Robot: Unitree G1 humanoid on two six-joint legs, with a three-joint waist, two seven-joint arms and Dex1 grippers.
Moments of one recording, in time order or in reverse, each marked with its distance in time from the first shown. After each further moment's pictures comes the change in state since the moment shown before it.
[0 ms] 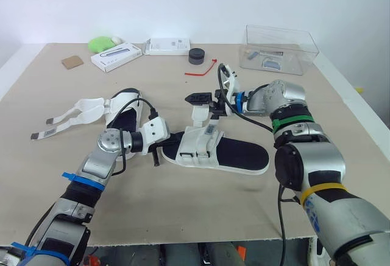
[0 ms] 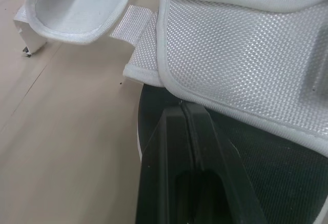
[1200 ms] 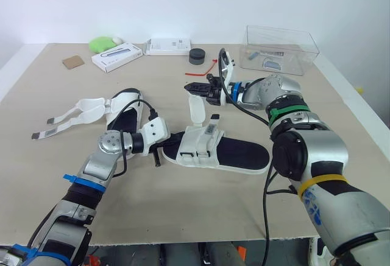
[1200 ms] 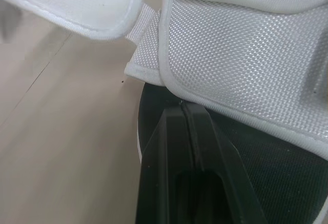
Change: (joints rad) left arm 0.010 -0.016 0.009 -0.001 0.000 0.010 0.015; right arm -0.094 0.017 -0.061 0.128 -0.042 -0.143 0.108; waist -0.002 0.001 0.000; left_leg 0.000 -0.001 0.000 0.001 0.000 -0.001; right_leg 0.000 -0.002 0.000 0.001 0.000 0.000
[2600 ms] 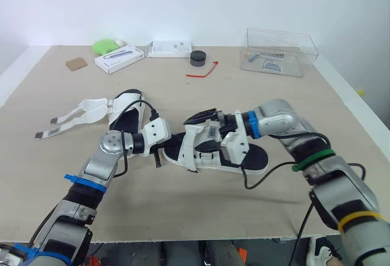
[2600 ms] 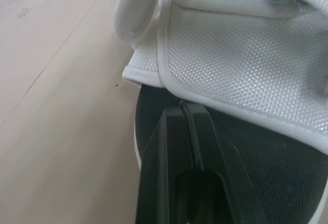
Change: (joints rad) left arm 0.006 0.001 -0.005 -0.003 0.000 0.006 -0.019; right arm 0.524 -0.438 0.732 -0.716 -0.302 -1.830 0.282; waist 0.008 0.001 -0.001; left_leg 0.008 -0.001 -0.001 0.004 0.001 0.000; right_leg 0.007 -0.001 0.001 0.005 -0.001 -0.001
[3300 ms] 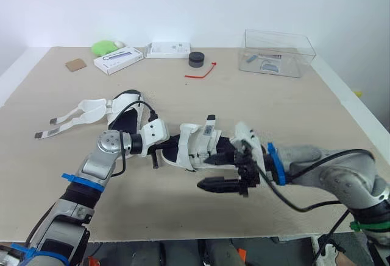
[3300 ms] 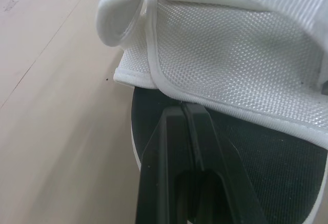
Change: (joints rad) left arm -0.016 0.018 -0.004 0.014 -0.001 0.016 -0.027; right arm 0.402 -0.220 -0.218 -0.977 1.101 1.937 -0.565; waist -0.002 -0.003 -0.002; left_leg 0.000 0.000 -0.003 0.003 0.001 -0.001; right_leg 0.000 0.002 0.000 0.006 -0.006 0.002
